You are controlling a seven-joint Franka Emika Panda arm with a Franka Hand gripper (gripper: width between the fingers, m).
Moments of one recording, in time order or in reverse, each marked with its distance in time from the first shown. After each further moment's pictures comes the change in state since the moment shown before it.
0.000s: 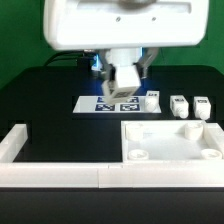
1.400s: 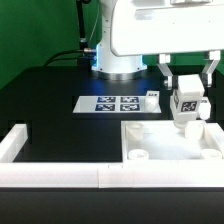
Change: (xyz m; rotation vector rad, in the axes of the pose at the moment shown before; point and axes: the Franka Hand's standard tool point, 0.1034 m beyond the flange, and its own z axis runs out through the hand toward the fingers) arm 0.019 -0.074 0.011 0.045 0.401 0.249
